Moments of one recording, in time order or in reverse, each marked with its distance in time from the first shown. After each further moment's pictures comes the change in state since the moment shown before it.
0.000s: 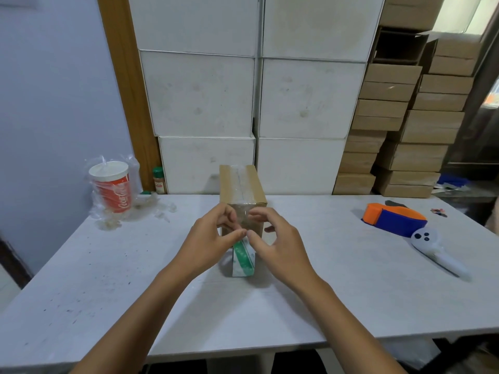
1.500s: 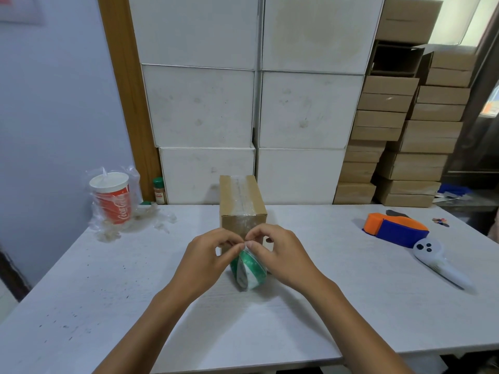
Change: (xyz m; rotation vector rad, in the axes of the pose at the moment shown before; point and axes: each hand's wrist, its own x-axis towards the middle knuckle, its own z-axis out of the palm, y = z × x) left_hand -0.004 -0.023 0.005 0.199 0.052 0.181; right_hand 0.021 0.008 -0.011 -0.124 -0.199 -0.013
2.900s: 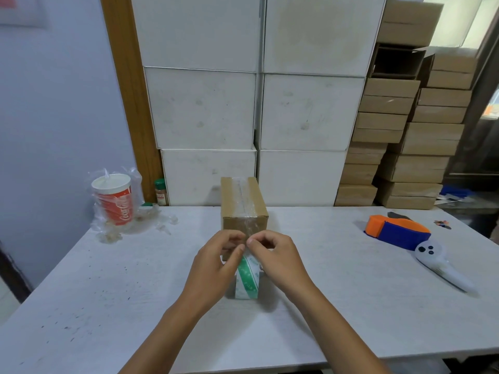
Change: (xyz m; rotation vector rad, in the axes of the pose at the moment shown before) left_hand -0.014 0.021 0.015 -0.222 0.096 -0.111; right_hand -0.004 -0.009 0.021 0.379 0.132 0.320
